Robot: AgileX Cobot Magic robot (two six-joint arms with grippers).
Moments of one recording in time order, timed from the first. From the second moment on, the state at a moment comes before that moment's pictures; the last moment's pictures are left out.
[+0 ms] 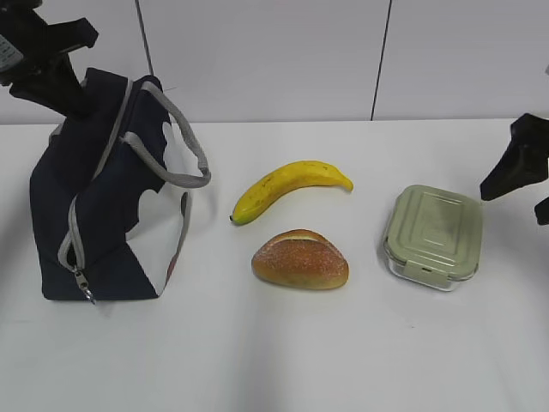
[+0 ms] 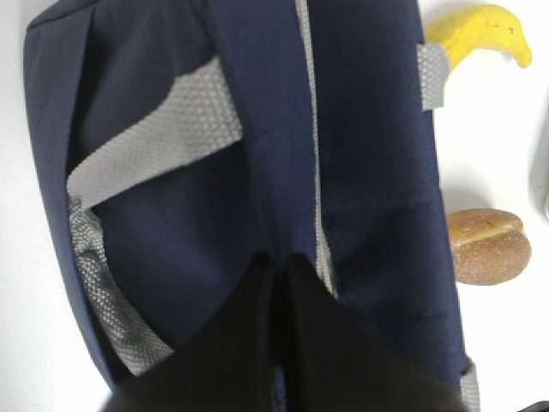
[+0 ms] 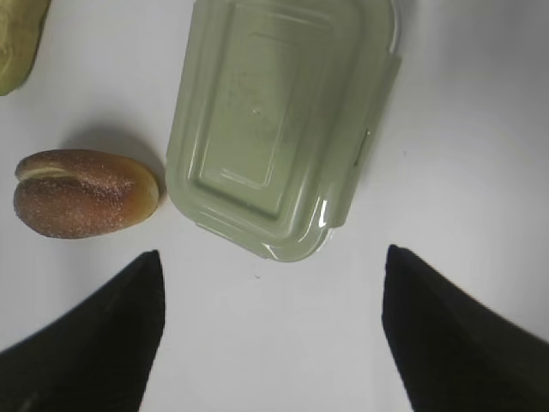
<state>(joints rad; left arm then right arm) -0.05 1.85 -1.72 -0.38 1.22 0.13 -0.21 1.57 -1.09 0.50 0.98 -0.31</state>
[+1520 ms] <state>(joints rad) -0.05 1.85 -1.72 -0.38 1.21 0.13 -0.37 1.91 -0.95 1.15 0.89 -1.05</state>
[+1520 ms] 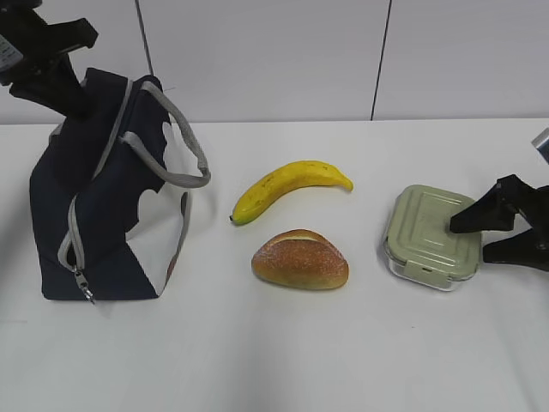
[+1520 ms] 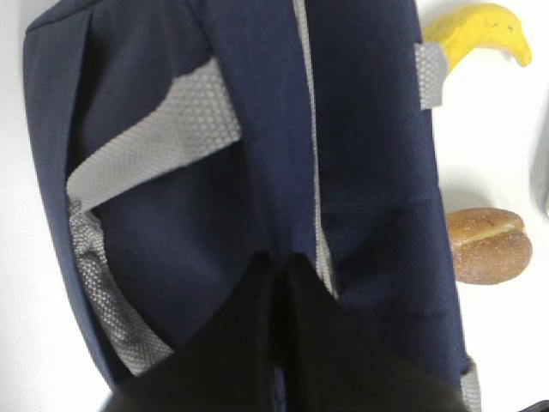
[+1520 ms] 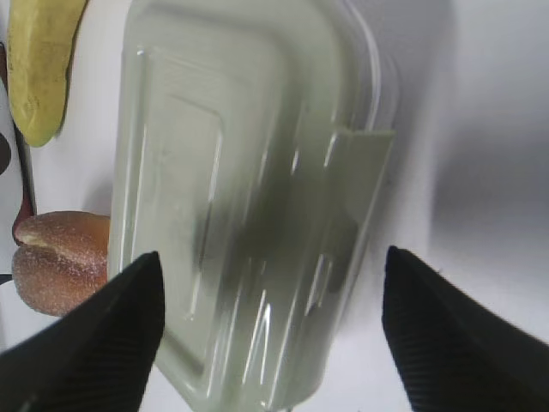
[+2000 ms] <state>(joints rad) -0.05 1.85 -1.72 -0.38 1.21 0.13 -0.38 1.97 -0.95 1.22 0.94 -1.17</state>
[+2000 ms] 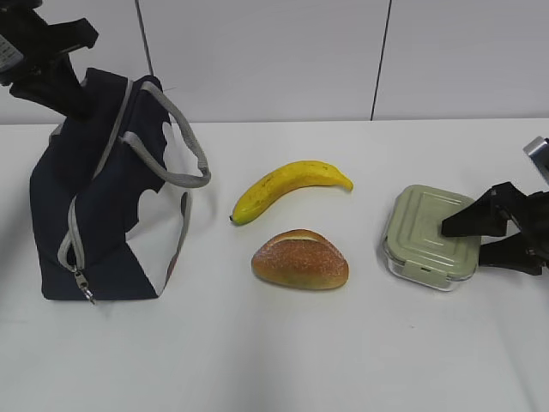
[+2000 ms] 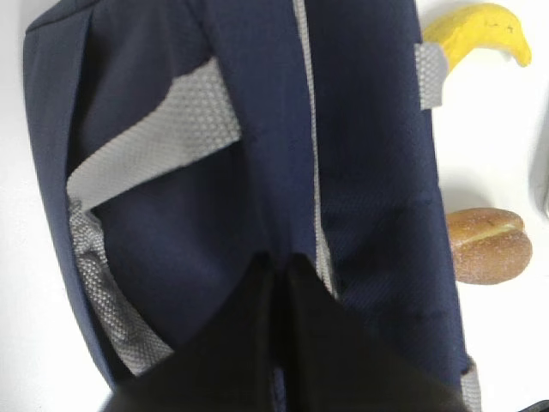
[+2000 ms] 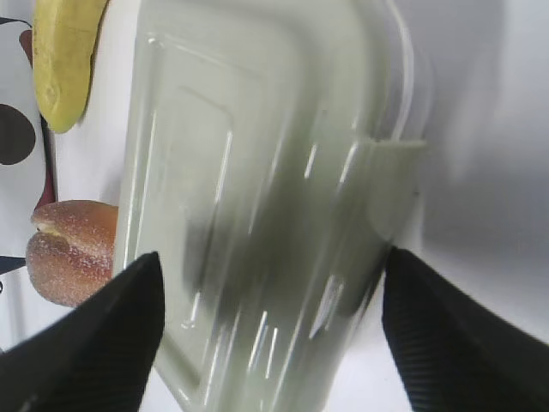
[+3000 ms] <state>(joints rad) -0.05 1.85 -1.72 -0.38 1.21 0.14 -0.42 2.03 -0.95 1.34 1.00 -1.27</state>
